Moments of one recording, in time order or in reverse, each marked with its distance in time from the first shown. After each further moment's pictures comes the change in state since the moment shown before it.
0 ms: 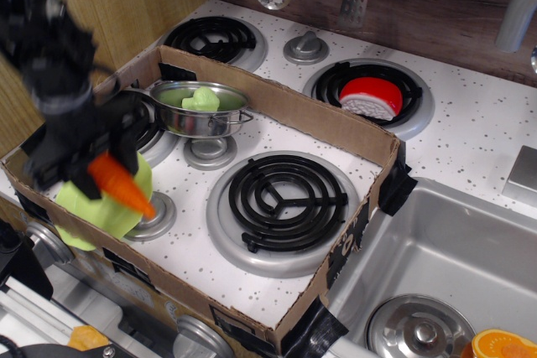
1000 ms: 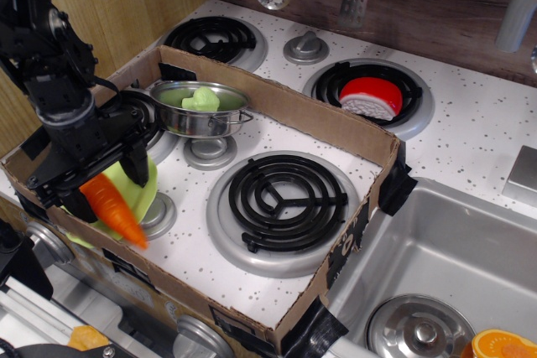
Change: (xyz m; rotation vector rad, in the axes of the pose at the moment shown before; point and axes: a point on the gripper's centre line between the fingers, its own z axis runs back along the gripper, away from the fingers) arm 0.001 0.021 -0.030 -0.017 0.040 0.038
